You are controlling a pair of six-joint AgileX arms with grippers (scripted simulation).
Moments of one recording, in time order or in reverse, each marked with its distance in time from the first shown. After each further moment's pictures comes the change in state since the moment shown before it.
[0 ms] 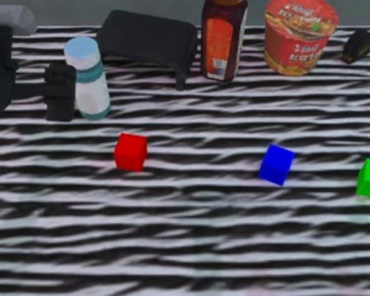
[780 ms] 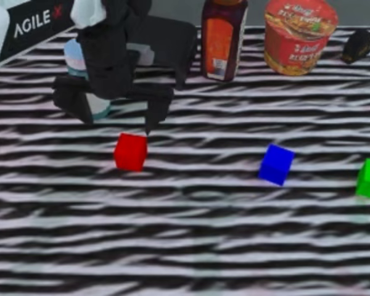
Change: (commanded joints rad) left arm -0.173 0.948 0.812 -0.511 0.000 -0.082; right arm 0.000 0.000 0.000 0.000 0.000 0.000
